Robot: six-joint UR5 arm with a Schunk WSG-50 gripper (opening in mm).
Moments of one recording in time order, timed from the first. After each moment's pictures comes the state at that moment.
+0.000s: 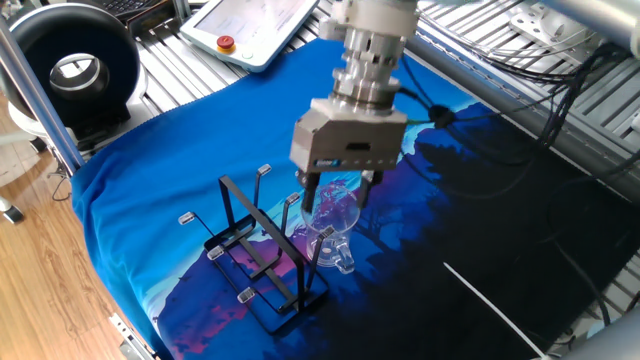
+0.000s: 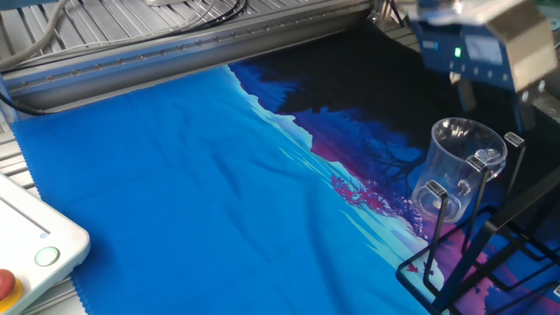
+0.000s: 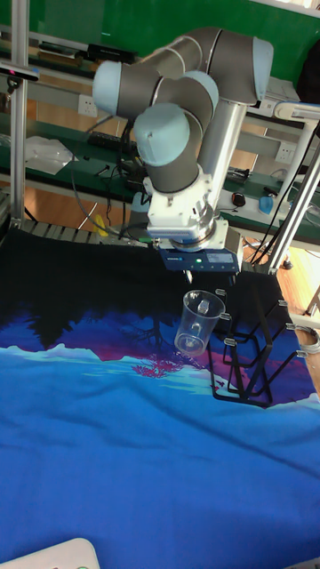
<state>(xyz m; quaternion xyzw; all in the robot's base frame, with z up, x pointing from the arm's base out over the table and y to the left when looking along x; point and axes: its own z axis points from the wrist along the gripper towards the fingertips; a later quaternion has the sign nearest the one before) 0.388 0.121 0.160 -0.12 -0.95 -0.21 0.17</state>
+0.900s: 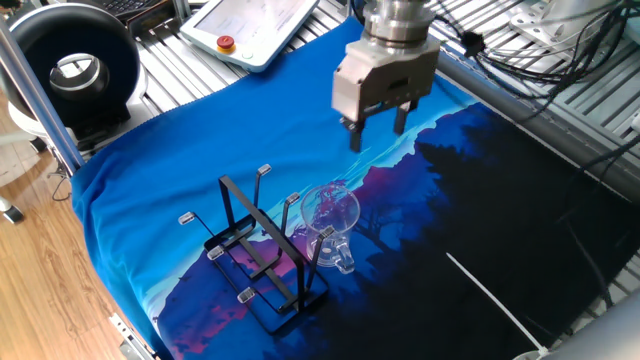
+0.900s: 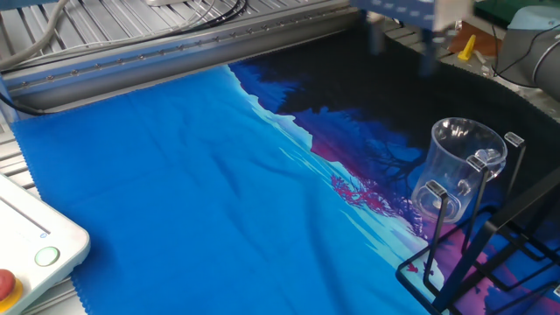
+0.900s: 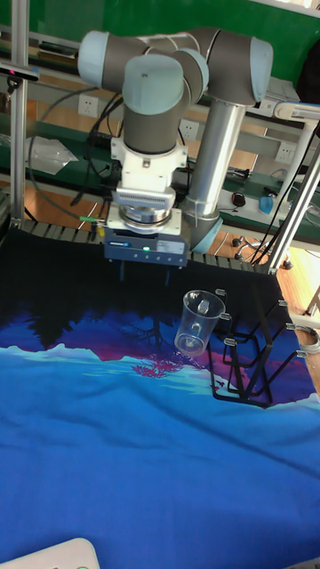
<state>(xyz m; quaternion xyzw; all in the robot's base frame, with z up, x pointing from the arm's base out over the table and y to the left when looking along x) 0.445 -0.027 0.168 -0.02 -0.99 -0.05 0.09</state>
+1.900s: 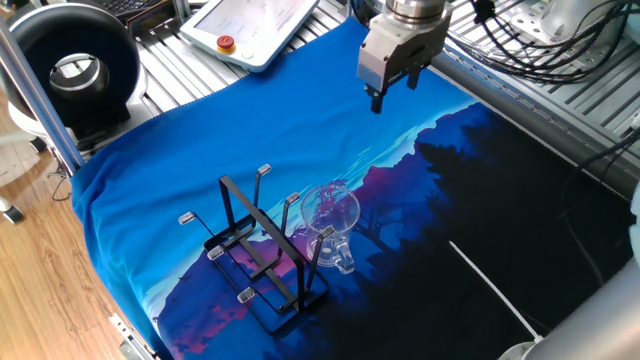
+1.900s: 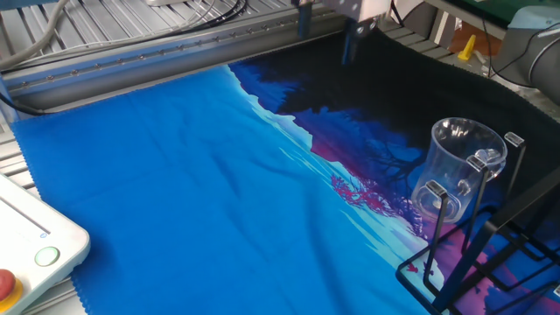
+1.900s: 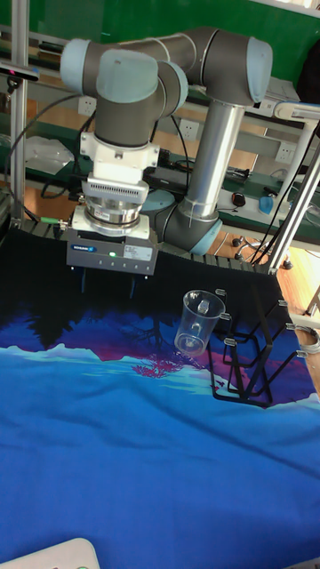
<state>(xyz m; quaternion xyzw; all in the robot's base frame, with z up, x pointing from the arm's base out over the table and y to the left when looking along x) 0.501 -0.079 0.153 0.02 -1.00 -0.02 0.01</state>
